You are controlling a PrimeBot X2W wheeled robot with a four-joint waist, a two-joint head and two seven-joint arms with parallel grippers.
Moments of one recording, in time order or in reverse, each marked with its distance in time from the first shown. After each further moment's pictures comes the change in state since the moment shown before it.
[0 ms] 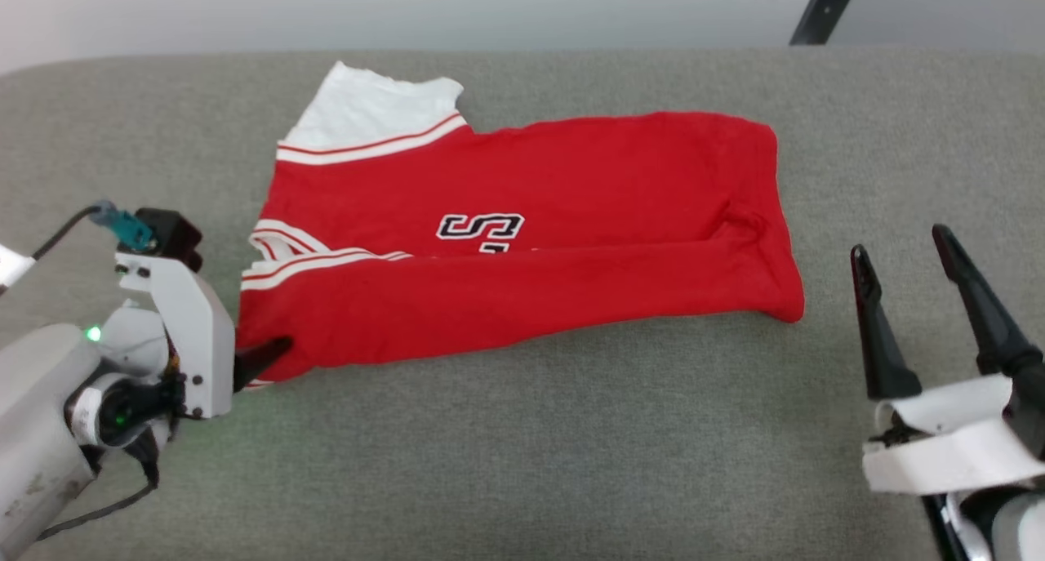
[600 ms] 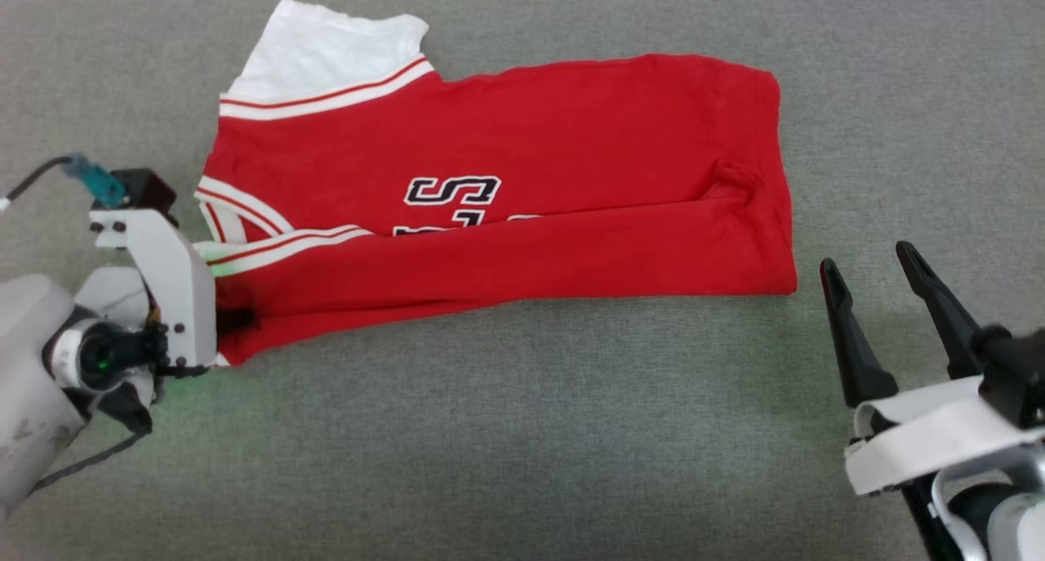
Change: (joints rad) left arm -0.067 -0.051 0.017 0.119 -0.068 0.035 0.144; right arm 0.015 0.044 0.011 -0.060 0.057 0.000 0.199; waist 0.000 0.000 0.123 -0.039
